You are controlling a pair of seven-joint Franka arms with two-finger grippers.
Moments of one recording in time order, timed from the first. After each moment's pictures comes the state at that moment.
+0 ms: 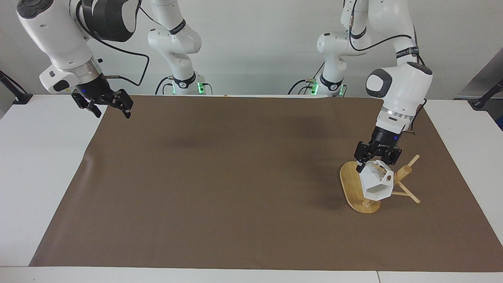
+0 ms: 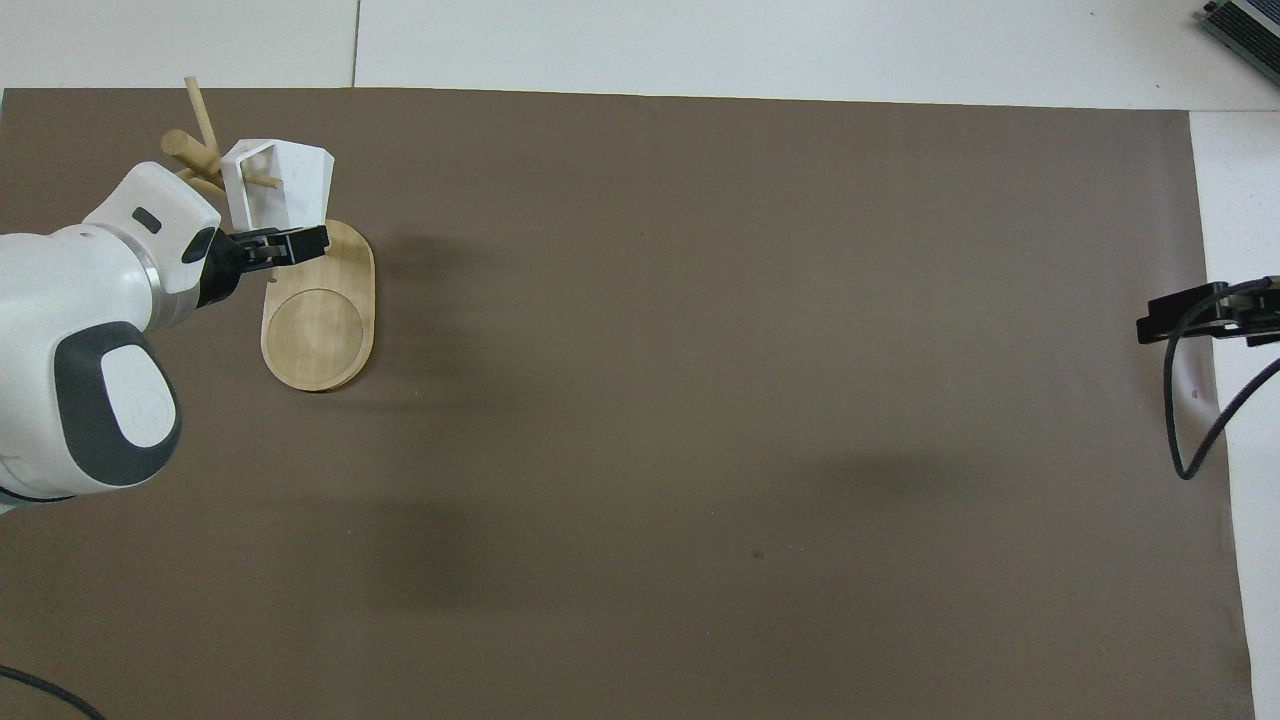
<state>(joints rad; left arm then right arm) -0.08 0.07 -0.06 -2.07 -0.33 2.63 0.11 -0.14 0.01 0.01 -1.64 0.00 1.64 -0.09</state>
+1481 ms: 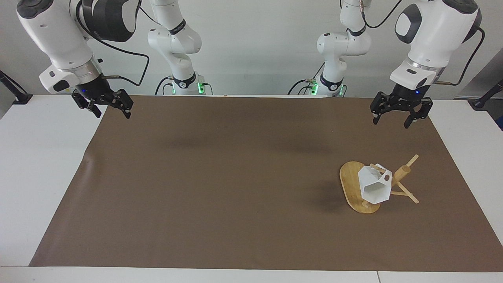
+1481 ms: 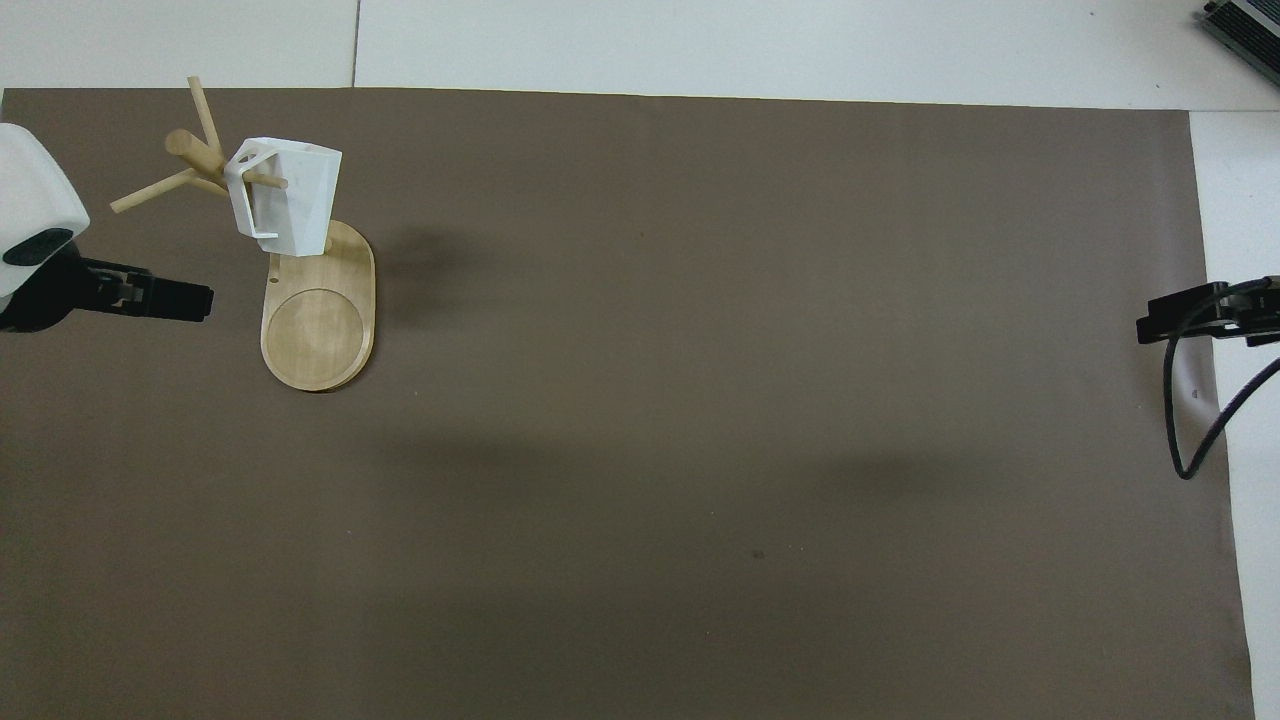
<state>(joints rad) -0.06 -0.07 -0.05 -1.72 -0.01 1.79 0.16 -0.14 0.01 0.01 -1.64 0.00 1.64 -0.09</state>
